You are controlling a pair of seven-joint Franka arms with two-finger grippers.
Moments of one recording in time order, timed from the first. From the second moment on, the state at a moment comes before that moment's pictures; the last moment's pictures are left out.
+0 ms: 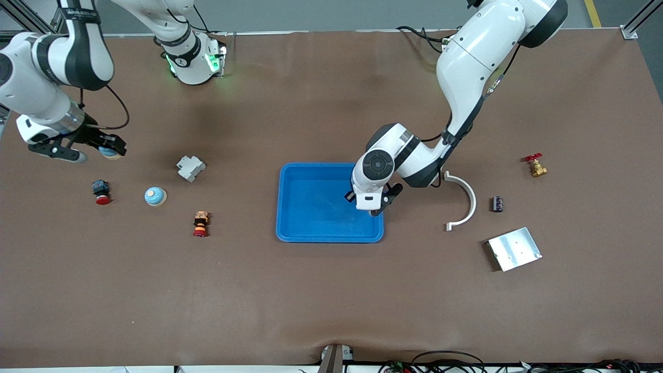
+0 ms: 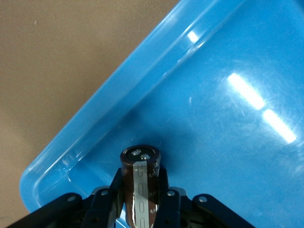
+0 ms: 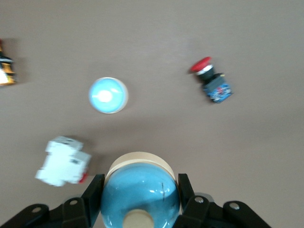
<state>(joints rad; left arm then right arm) -0.40 0.79 -0.35 -1.62 0.09 2.27 -1.52 -0.28 -0.20 -0.01 -2.50 -0.06 2.29 -0.05</state>
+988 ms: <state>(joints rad) -0.31 0.70 -0.32 -1.57 0.13 2.10 -1.26 -0.30 -0.22 -0.12 -2.69 -0.06 2.48 -0.19</state>
